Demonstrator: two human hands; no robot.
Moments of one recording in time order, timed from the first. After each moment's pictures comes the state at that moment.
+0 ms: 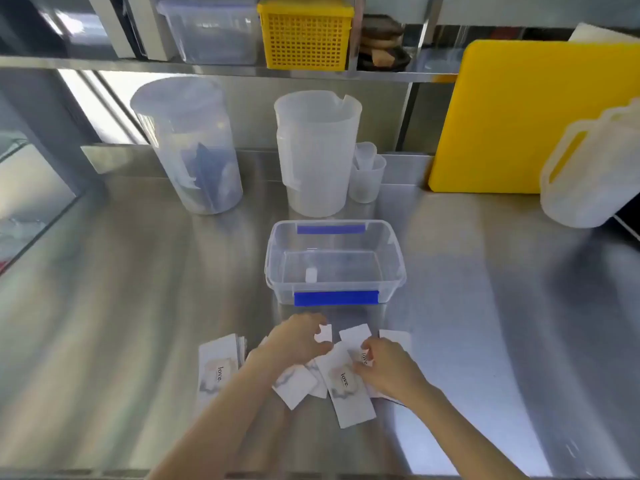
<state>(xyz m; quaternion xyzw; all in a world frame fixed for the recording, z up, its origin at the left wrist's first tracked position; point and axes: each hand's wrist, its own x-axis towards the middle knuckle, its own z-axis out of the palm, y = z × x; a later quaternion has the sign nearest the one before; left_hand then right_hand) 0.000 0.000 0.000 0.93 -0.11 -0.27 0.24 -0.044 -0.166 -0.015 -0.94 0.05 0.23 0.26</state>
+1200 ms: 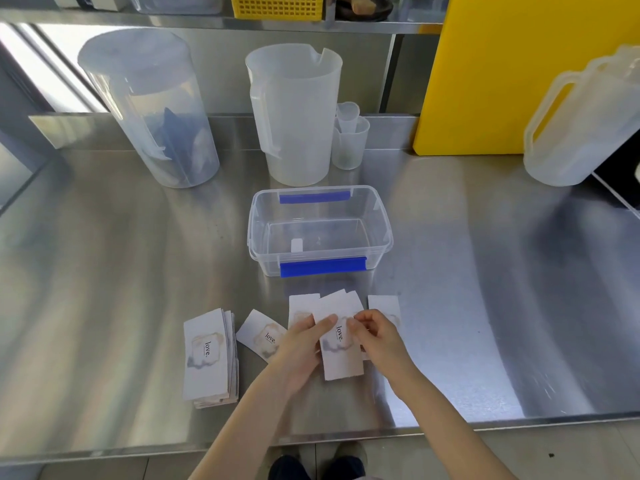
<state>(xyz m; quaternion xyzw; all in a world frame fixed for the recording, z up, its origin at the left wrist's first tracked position) -0.051 -0.025 -0.034 0.55 0.16 -0.29 0.77 -0.069 -0.157 -0.034 -0.74 0.19 0.12 0.63</state>
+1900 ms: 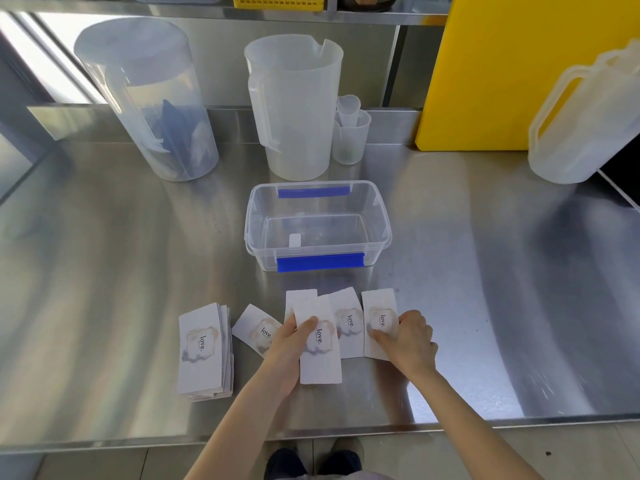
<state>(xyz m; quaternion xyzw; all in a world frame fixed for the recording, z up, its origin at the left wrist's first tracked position) -0.057 -0.023 -0.041 0.55 0.25 -0.24 0.76 -0.064 -0.201 -0.061 -0.92 0.27 0.11 0.28</state>
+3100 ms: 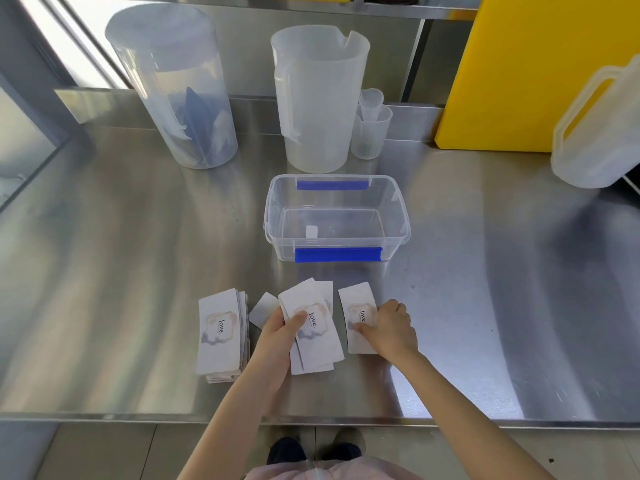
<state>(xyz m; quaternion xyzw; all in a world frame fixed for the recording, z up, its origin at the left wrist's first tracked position) -0.072 0.013 -0.024 0.56 0.23 -0.20 0.77 -0.048 -0.162 -0.060 -0.94 0.18 0.17 0.24</state>
